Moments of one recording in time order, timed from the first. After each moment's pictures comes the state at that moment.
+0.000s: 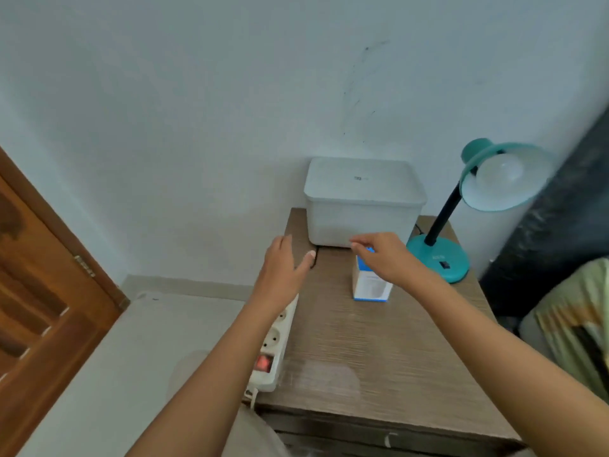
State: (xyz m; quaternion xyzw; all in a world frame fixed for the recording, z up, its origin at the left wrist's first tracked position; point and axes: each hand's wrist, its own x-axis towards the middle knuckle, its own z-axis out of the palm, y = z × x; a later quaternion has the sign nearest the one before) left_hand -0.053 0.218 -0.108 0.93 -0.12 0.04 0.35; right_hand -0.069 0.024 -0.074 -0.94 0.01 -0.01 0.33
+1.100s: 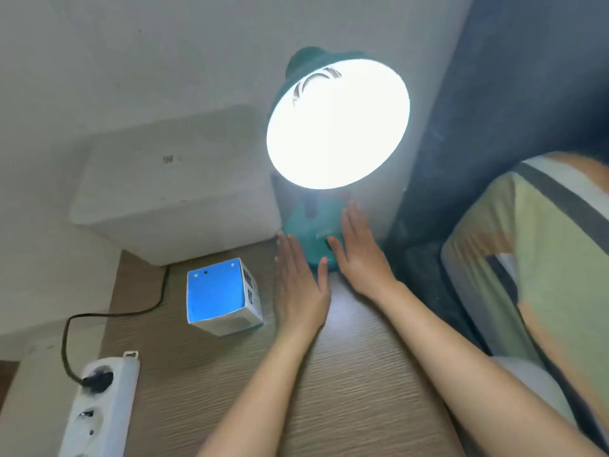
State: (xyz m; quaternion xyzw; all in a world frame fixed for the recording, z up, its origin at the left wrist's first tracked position) left_hand -0.028 -0.056 -0.244 0.94 -0.19 0.00 0.27; right_hand -0.046 -0.182 -0.223 -0.93 0.15 -0.05 0.33
